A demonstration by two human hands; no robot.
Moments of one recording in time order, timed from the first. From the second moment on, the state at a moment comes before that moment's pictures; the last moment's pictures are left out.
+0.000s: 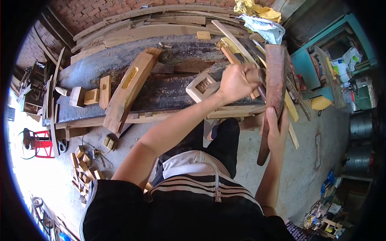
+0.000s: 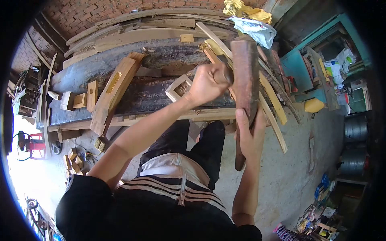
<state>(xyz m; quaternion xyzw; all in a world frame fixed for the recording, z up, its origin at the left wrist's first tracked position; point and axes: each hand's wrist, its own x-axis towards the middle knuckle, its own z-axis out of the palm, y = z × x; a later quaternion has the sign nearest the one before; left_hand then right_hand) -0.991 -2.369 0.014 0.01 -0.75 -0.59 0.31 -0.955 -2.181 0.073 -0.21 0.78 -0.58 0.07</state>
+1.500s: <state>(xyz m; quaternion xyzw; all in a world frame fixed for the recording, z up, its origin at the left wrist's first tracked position) -1.024 -2.405 0.029 0.00 -0.75 -0.52 0.41 -0.999 -2.199 0.117 -0.20 0.68 -0.70 0.00</state>
